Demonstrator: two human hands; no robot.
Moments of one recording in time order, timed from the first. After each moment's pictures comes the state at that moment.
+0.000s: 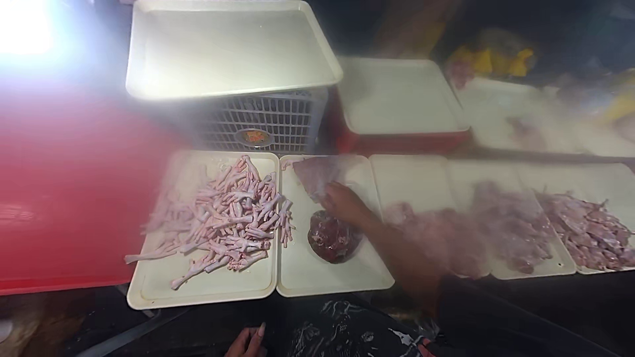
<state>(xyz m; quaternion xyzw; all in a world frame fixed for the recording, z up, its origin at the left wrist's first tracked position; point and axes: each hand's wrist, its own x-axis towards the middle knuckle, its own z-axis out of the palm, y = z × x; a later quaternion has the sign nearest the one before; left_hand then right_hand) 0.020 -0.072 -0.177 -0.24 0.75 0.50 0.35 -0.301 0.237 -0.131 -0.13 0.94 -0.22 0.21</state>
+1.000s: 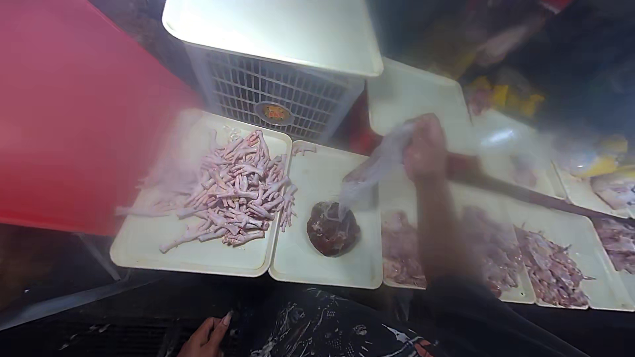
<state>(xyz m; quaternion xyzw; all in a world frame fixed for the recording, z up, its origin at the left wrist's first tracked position) 0.047 -0.098 -0.182 -0.31 0.73 0.50 0.34 -0.369 0.302 -0.028 -0.12 0.78 -0.60 -0.11</state>
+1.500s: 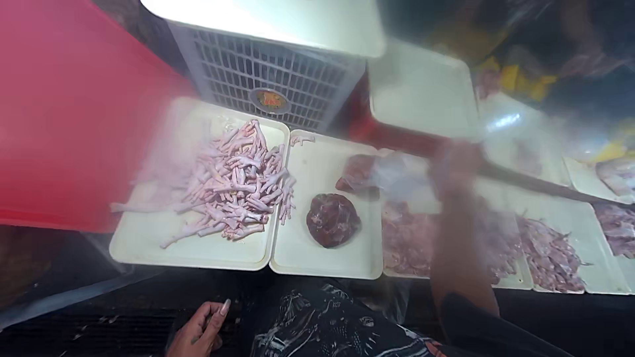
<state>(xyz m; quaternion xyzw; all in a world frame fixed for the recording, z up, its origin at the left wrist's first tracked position) 0.020 -0.106 -0.125 -0.25 0.77 0.50 0.30 -0.302 0.395 -0.060 0.08 0.82 -0.56 -0.05</state>
